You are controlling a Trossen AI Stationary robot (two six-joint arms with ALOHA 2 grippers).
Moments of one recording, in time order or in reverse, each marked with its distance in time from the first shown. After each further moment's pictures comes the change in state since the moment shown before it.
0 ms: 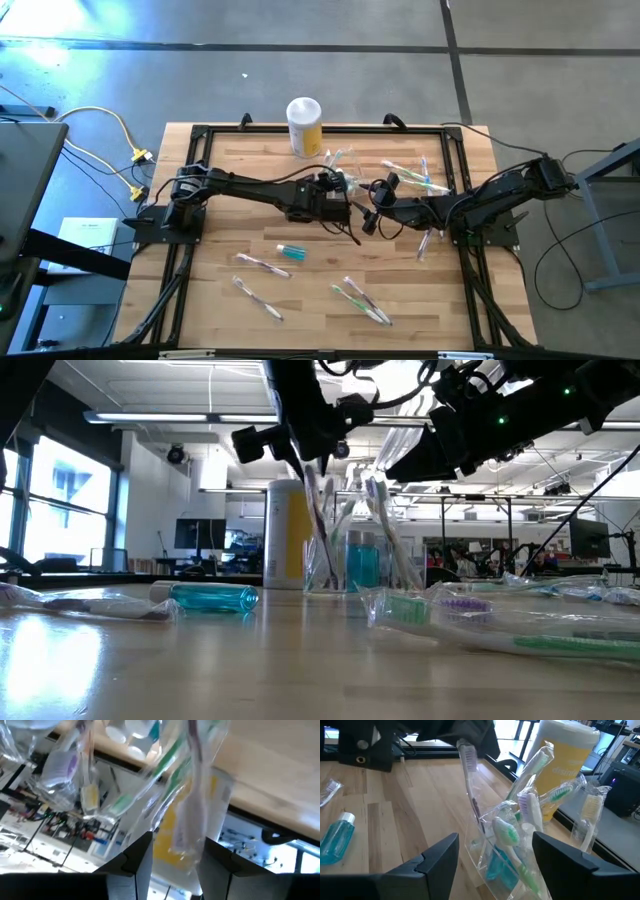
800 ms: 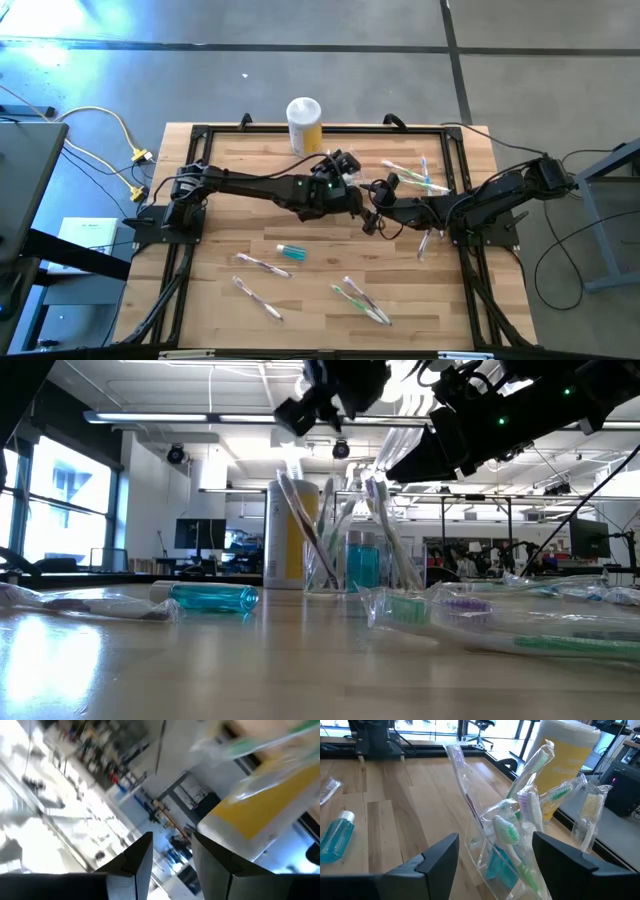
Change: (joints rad) left arm 0.000 -0.003 0.133 0.312 -0.255 0.017; right arm 0.000 0.000 0.000 -0.008 -0.001 0.000
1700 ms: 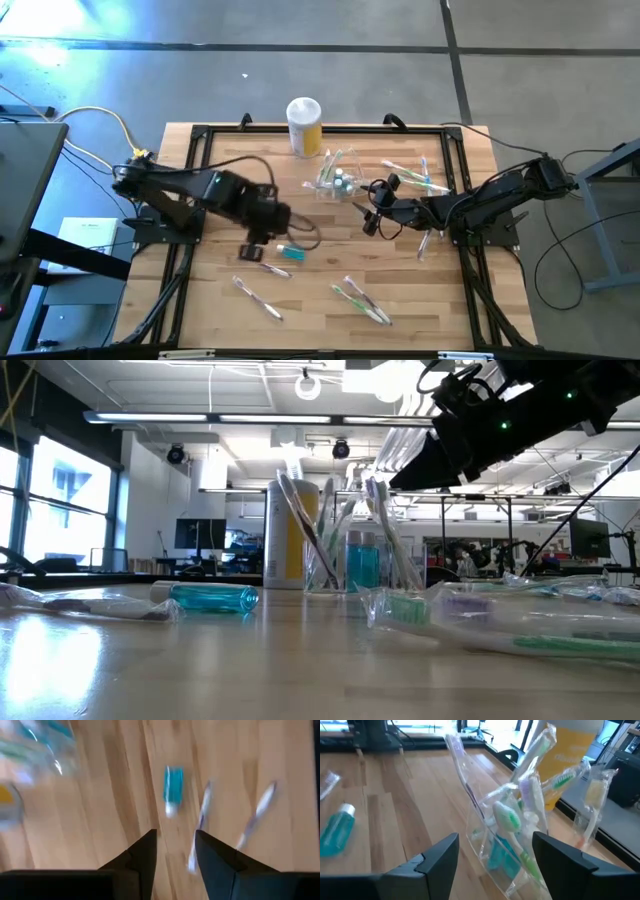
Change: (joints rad) left arm -0.197 -0.422 -0.147 -0.665 1.143 -1.430; right arm 0.001 0.000 -0.001 -0.044 -0.005 0.052
